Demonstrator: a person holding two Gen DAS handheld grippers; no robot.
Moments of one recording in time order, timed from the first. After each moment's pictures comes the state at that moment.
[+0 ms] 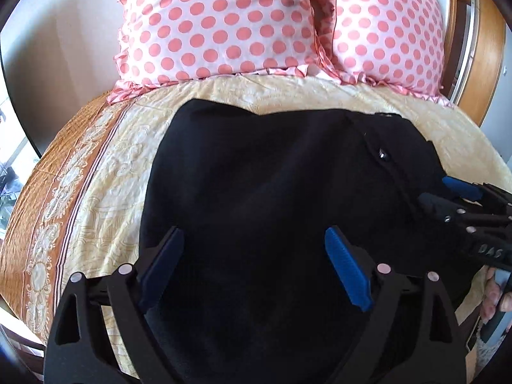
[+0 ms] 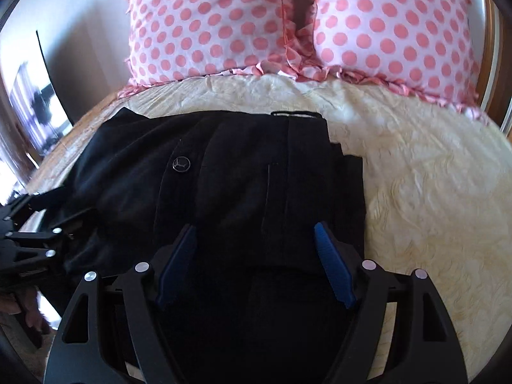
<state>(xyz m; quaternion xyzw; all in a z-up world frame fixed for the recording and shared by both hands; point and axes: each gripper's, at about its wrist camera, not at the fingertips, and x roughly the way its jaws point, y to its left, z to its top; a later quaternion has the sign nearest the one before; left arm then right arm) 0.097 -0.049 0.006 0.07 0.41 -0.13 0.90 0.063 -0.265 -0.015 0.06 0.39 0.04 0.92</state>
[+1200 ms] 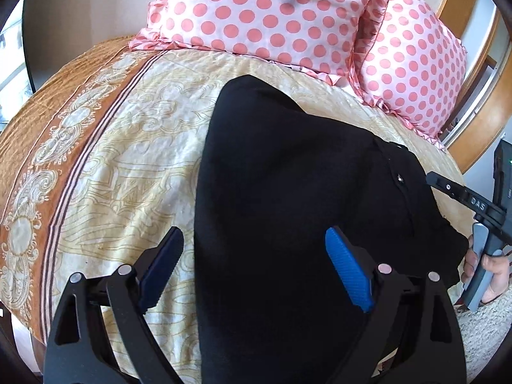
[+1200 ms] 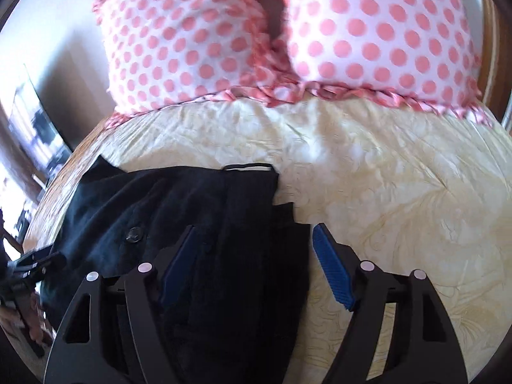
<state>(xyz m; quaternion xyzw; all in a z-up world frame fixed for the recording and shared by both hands) 0.113 0.019 0.009 -0.07 0.46 -0.14 0.88 0.110 -0.319 0.005 0.09 0.39 0.06 0.91</state>
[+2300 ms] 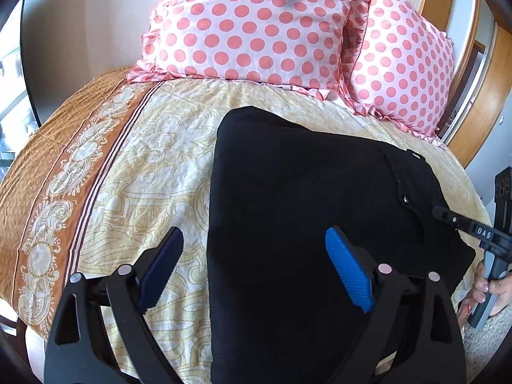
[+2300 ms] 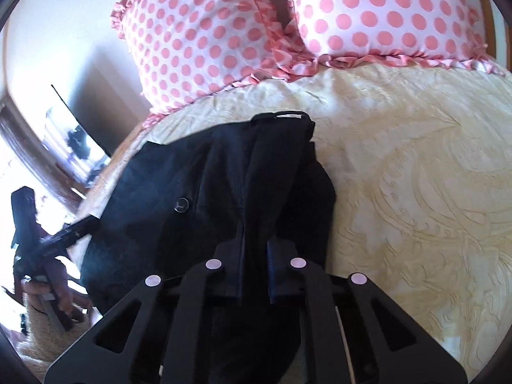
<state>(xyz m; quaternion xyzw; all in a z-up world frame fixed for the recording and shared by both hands) 0.101 0.011 0.026 -0.03 0.41 -0.15 0.90 0.060 -0.331 -0.015 0.17 0.38 0.12 0.90</state>
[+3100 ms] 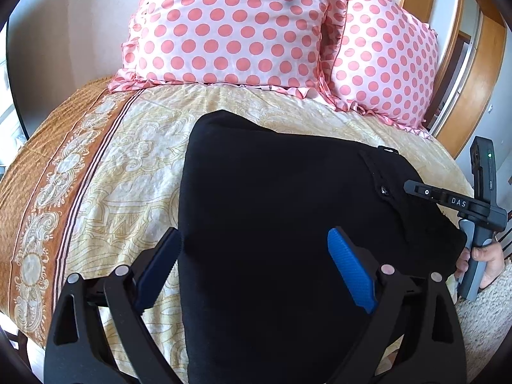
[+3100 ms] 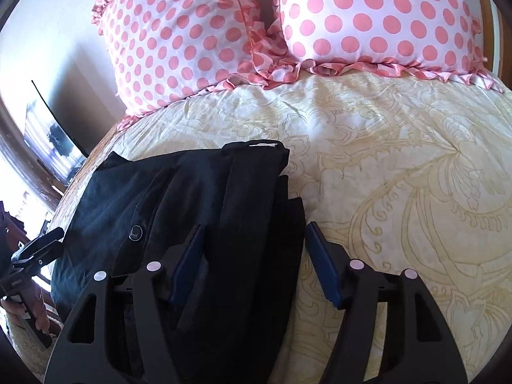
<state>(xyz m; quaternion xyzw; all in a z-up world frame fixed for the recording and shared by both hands) 0.095 -0.008 0.029 -0.01 0.40 -0.17 0.90 0.099 -0.344 -0.019 0.15 0.39 0.09 0.90</state>
